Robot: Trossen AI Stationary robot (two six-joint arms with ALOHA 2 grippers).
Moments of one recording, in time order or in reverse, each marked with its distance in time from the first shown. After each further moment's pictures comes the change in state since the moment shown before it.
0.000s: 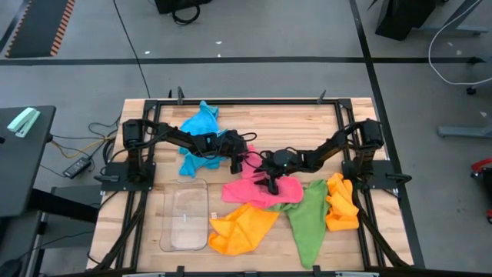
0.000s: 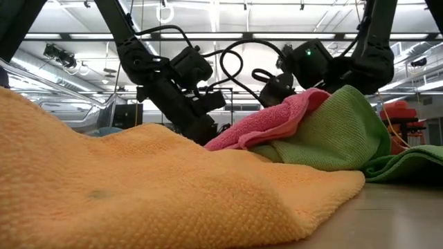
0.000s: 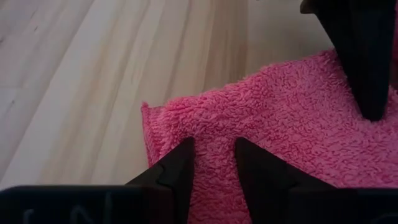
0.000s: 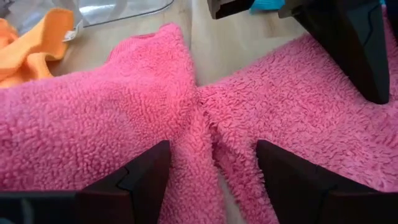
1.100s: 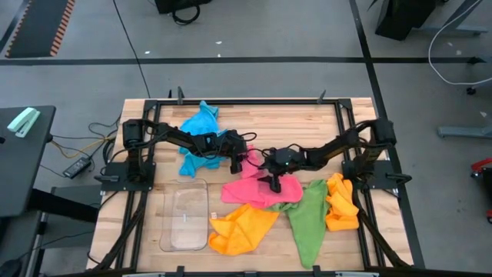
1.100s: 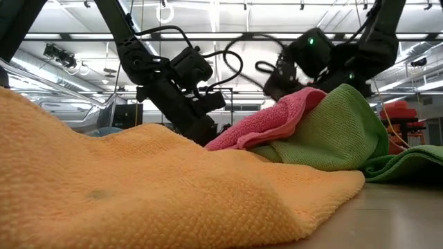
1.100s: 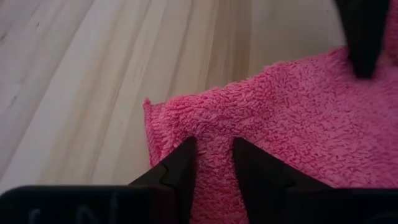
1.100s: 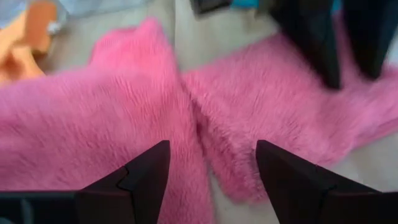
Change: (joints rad) left arm 0.000 0.000 0.000 -0.006 -0.003 -0.005; right arm 0.000 -0.137 -0.005 -0.195 0.076 -0.022
